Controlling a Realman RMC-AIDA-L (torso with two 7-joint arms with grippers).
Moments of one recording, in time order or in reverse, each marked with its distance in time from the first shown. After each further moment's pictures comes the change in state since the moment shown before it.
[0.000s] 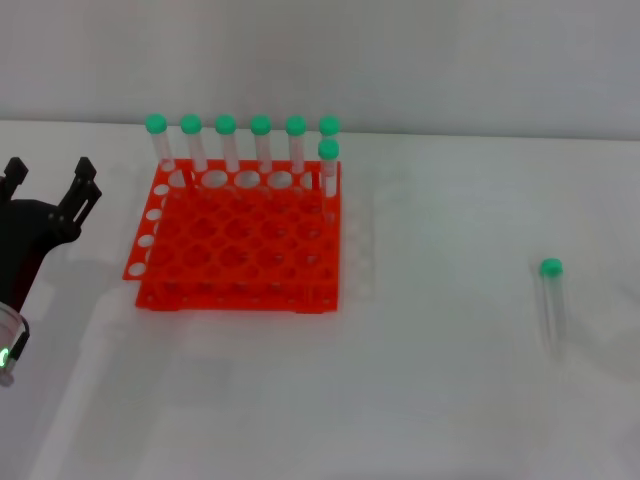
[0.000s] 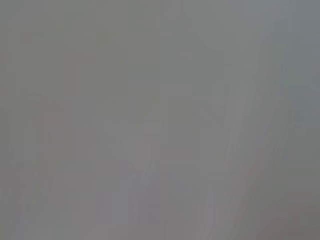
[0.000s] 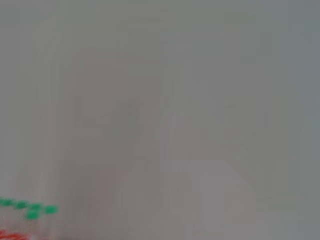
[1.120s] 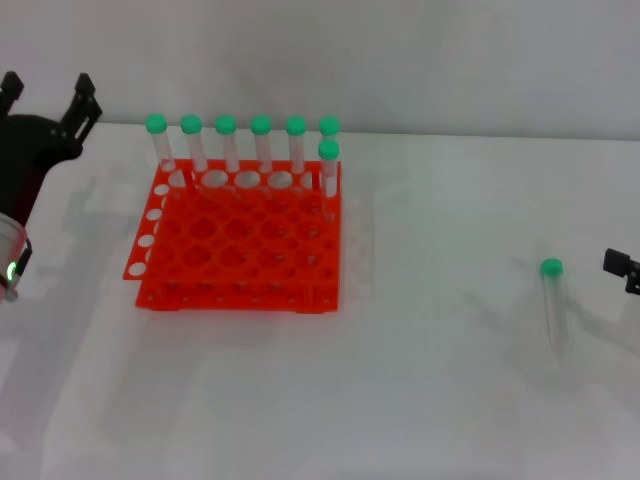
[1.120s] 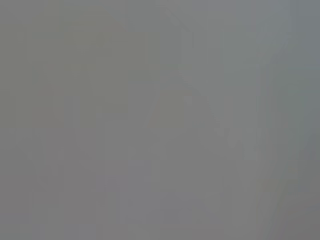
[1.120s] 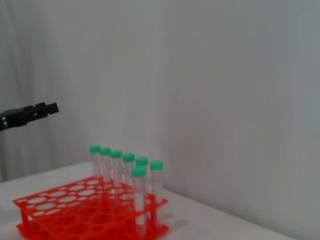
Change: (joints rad) left arm -0.108 0.010 -0.010 0.081 -0.066 -0.078 0.052; right arm 0.141 0.005 -0.279 -0.230 -0.177 -0.110 0.349
